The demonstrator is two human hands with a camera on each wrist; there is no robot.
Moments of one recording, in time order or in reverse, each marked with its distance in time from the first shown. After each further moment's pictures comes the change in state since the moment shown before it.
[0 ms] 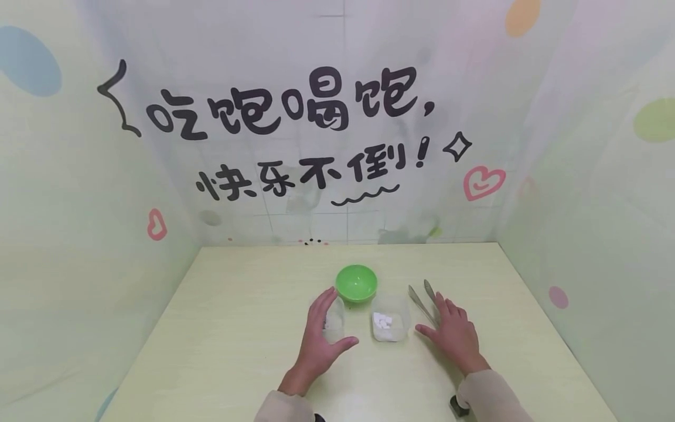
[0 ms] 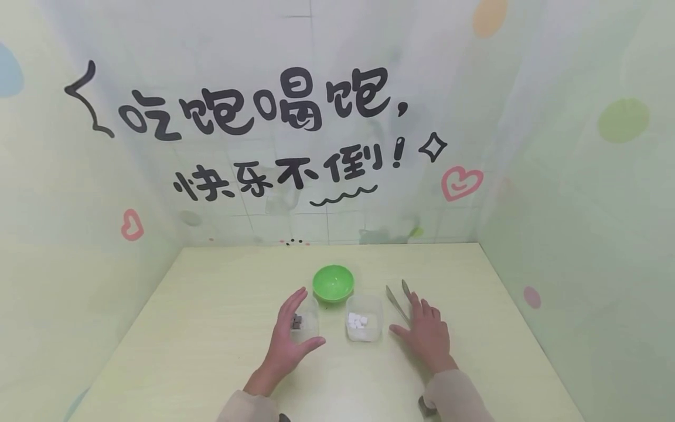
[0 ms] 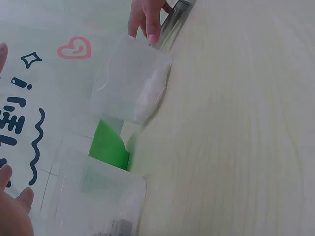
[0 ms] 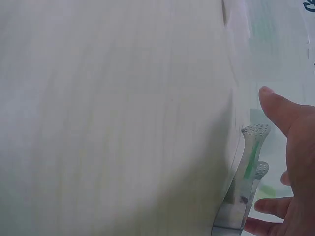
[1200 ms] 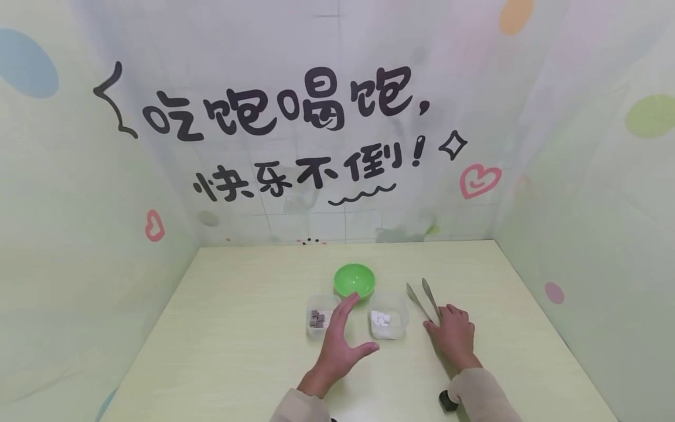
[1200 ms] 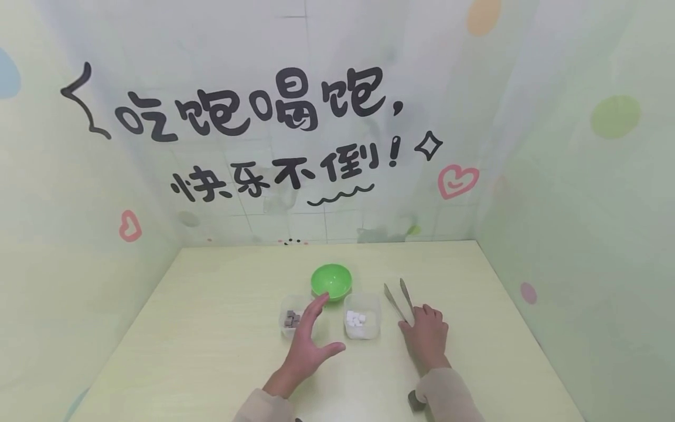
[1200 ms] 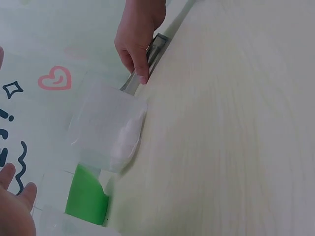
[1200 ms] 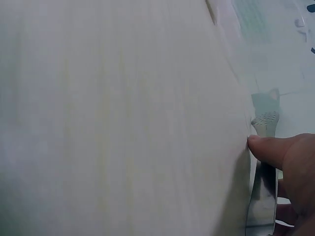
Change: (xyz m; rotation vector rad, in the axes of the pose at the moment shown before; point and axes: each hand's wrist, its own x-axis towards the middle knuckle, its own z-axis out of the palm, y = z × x) left_hand 0.004 0.037 0.032 -0.117 -0.065 -0.011; right_hand 0.000 0.003 0.007 0.071 0.014 0.175
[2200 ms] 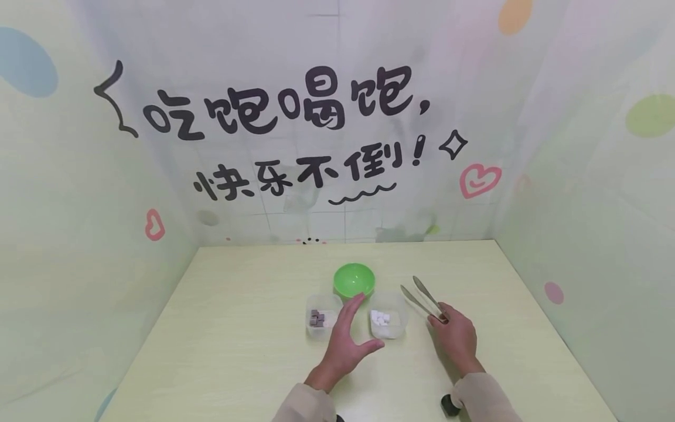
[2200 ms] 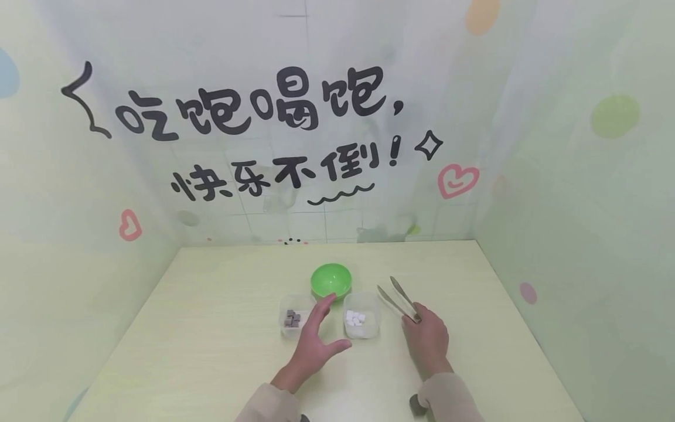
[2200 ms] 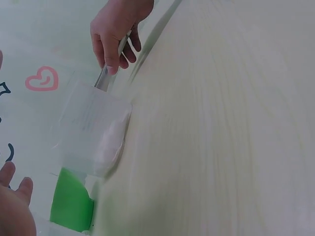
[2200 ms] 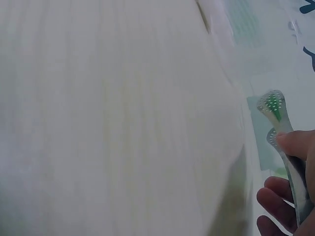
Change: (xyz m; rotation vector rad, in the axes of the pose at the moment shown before) left_hand -0.001 -0.030 0.017 -0.028 -0.050 -0.077; right_hand -0.009 -0.002 -0.007 0.231 0.118 0.055
